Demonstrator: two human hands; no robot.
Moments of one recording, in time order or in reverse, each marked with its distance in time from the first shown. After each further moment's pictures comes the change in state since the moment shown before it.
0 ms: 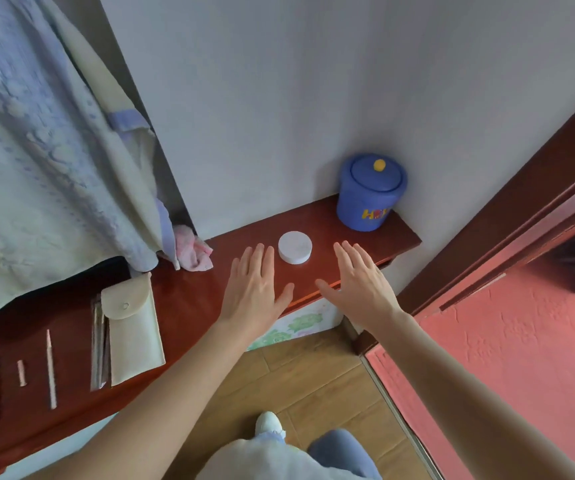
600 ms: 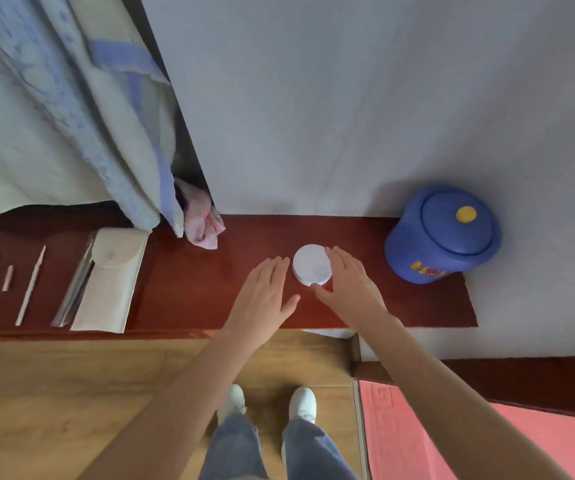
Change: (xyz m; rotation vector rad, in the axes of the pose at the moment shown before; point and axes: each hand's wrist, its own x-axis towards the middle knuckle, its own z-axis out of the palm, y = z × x) left_hand 0.060 0.026 0.075 -0.145 0.009 -0.314; right_hand 0.142 0.040 0.056 0.058 -0.270 -0.326
